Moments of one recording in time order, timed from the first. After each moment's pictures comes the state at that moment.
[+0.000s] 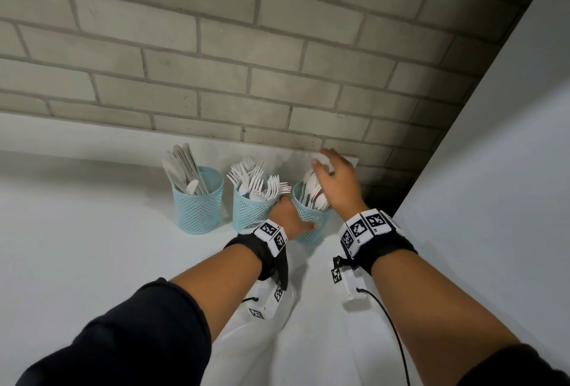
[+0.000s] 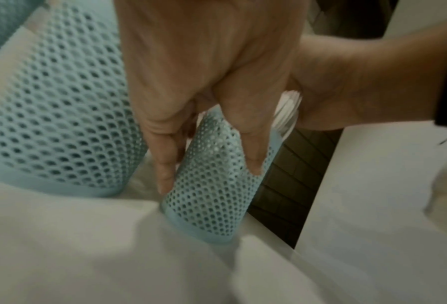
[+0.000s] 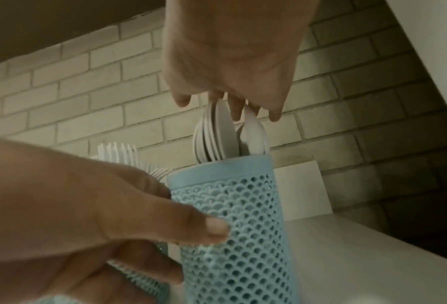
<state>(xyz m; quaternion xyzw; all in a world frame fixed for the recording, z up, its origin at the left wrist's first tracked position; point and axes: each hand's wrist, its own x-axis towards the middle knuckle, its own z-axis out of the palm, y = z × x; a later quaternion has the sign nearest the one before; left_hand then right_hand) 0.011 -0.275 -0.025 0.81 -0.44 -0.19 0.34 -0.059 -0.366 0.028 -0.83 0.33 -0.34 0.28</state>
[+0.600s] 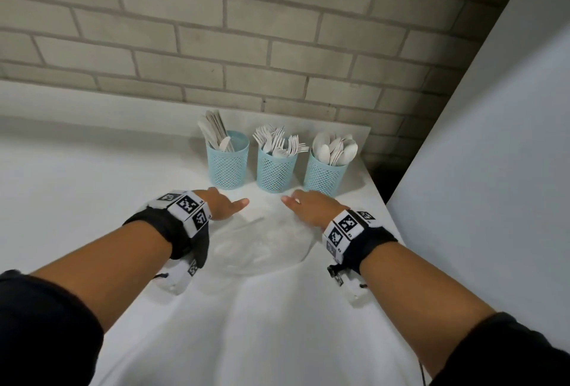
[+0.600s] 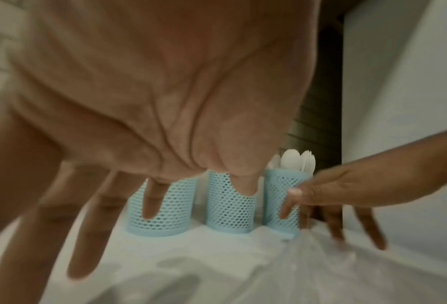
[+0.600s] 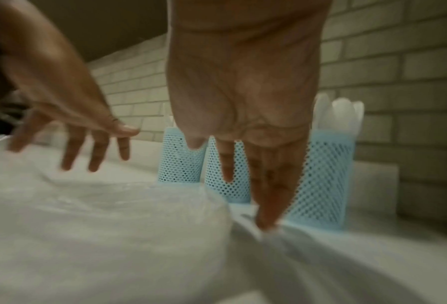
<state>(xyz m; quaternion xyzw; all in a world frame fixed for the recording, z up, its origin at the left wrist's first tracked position) 0.050 -0.099 -0.002 0.90 -0.35 -0.24 -0.04 -0.078 -0.257 -0.031 -0.94 0.31 0.08 0.15</state>
